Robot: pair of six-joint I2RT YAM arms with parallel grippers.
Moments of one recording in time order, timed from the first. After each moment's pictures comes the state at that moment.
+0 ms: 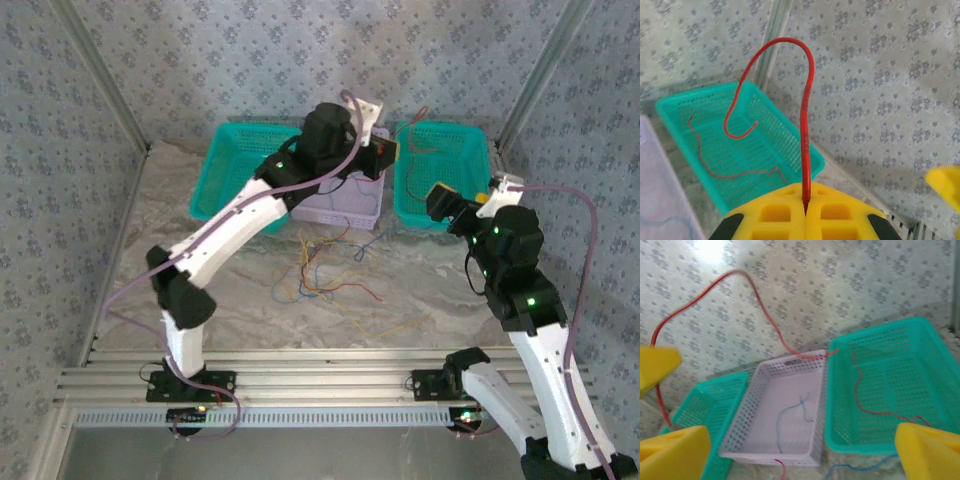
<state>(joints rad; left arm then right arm) -0.85 1.95 2.18 -0.47 0.20 -0.35 0.26 0.71 1.04 -0.52 0.16 0.43</state>
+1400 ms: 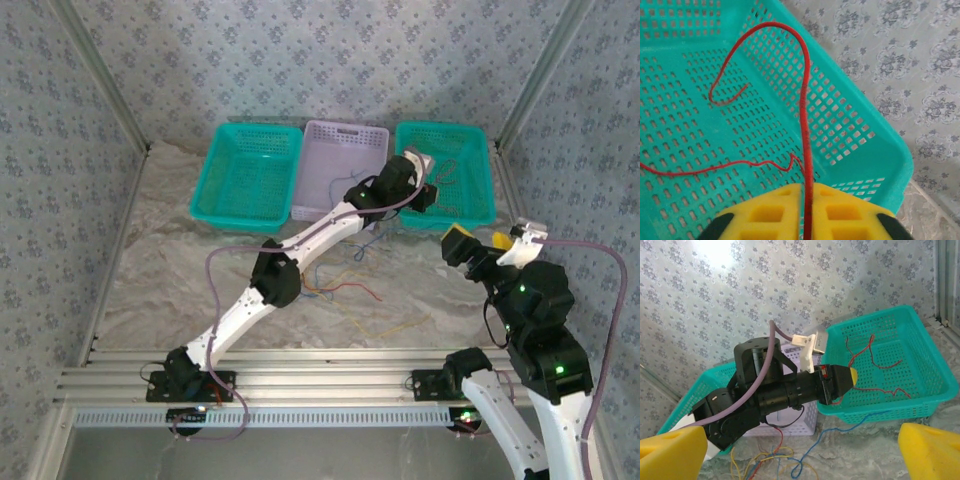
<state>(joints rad) -0.90 2.79 2.80 -0.39 0.18 -0.45 0.25 0.44 0.99 -0.73 0.12 0.43</state>
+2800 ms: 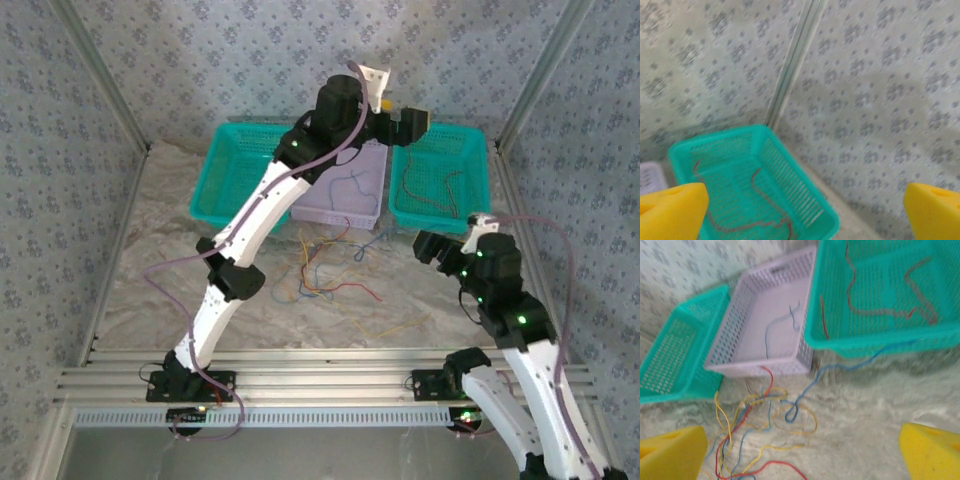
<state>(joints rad) -0.81 2.33 2.86 -0.71 0.16 -0.36 0.25 0.63 0.79 -0.67 -0.03 0.51</state>
